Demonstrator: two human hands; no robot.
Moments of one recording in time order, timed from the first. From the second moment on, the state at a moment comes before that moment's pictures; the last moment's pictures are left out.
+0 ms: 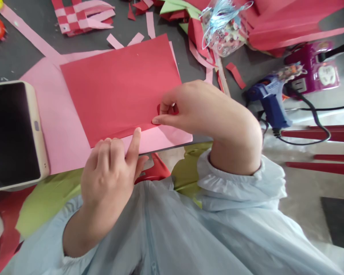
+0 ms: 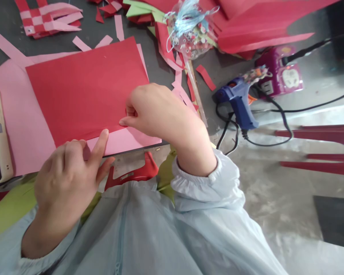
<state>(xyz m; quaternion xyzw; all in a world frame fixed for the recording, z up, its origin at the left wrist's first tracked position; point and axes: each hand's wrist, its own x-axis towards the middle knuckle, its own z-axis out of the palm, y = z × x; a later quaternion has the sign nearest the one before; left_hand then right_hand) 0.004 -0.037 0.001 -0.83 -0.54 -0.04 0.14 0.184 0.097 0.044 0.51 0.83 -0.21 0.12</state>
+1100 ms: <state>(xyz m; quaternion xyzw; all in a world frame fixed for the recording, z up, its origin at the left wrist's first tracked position) 0.035 -0.020 -0.022 -0.84 -0.50 -0.14 0.18 0.211 0.104 0.043 0.52 0.82 -0.21 0.09</state>
